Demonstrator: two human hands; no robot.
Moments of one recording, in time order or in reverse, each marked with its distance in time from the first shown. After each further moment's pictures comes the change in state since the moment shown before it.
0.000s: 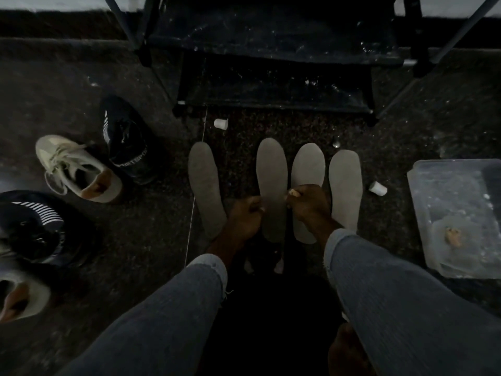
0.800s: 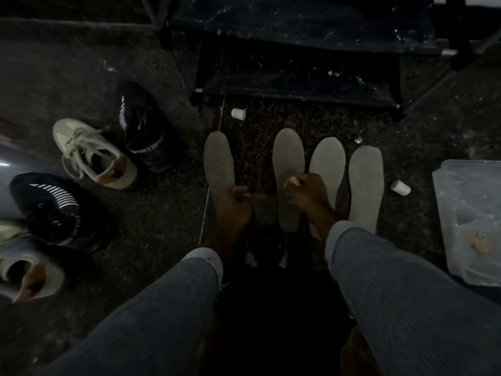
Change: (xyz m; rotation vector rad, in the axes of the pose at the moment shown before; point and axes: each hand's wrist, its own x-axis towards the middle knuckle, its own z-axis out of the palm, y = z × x) left_hand -0.003 -0.019 -0.042 0.020 0.323 0.028; right_hand 0.005 -0.018 0.033 0.019 -0.048 -0.040
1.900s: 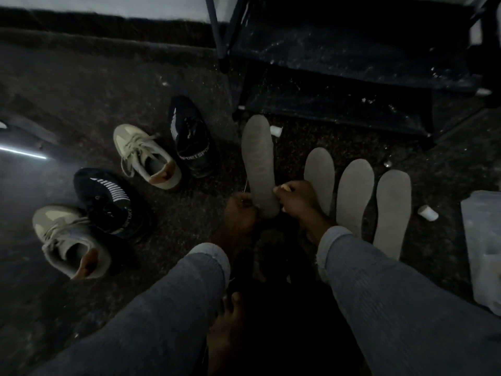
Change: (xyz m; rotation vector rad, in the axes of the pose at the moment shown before) left_hand -0.025 0.018 -0.071 -0.307 0.039 -0.084; right_hand -0.039 -0.065 0.052 0.039 -0.193 -0.056
